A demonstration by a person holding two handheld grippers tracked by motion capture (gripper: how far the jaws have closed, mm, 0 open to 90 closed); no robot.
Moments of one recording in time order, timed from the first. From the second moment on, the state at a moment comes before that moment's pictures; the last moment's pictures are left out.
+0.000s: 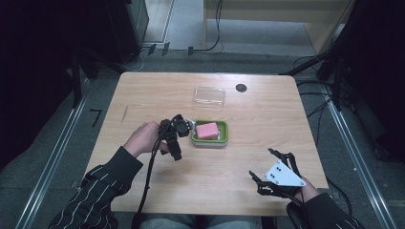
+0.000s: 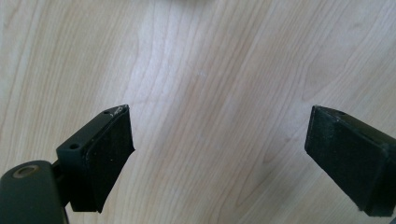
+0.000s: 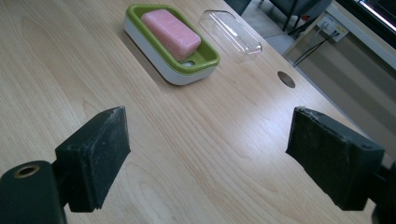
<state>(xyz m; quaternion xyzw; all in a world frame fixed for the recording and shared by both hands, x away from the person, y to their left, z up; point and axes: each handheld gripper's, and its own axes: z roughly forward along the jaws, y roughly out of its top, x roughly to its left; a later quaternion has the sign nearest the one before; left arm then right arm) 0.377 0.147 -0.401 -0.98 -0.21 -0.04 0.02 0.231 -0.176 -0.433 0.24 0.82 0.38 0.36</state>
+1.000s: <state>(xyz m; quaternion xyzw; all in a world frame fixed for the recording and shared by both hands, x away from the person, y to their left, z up) 0.353 0.179 -0.426 -0.97 -0.24 -0.03 0.03 0.232 -0.175 -0.433 0.24 0.82 0.38 0.36</state>
